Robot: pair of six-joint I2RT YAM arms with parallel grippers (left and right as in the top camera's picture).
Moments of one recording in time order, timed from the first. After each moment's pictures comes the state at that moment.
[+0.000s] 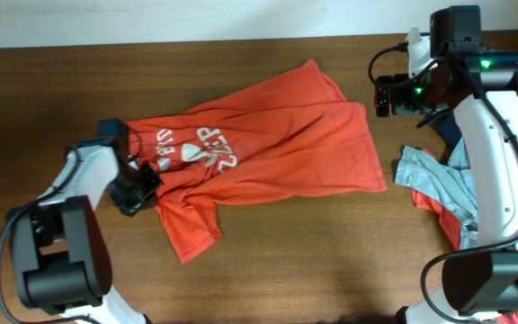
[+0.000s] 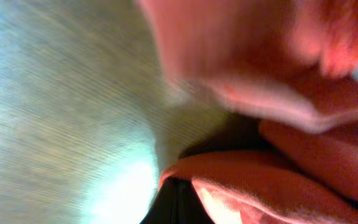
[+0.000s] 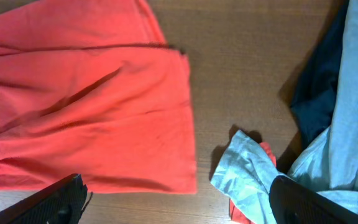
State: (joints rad) left arm 0.14 1.87 1.16 -0.92 0.19 -0.49; right arm -0.02 1.75 1.88 -1.24 -0.06 -0.05
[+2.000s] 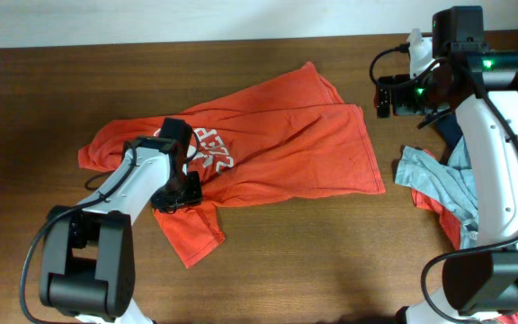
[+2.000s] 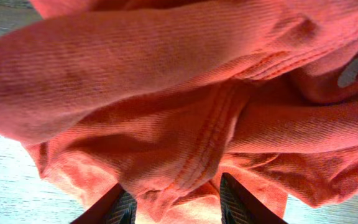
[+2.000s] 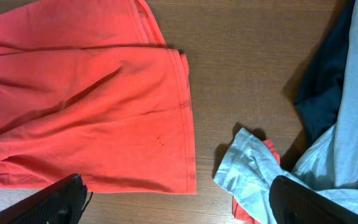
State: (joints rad) left arm -0.20 1.83 1.15 -0.92 0.00 -0.36; right arm -0.02 1.75 1.88 -1.24 -0.07 -0.05
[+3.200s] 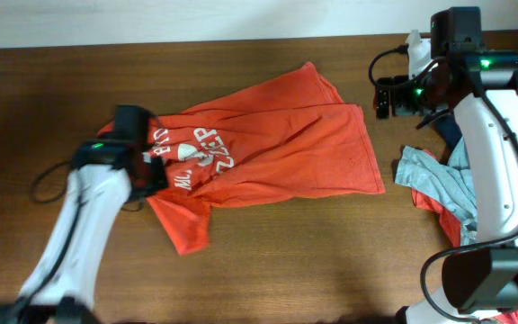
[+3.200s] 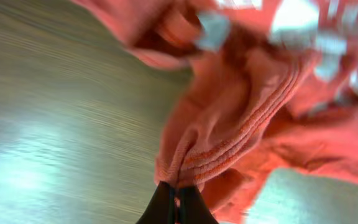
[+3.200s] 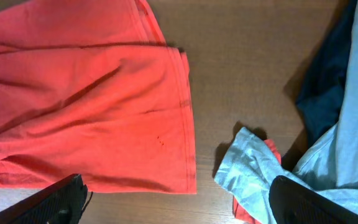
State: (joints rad) left arm -0.08 1.54 1.20 -1.04 -0.12 -0.34; right arm -0.02 1.76 1.87 -1.24 -0.07 -0.05
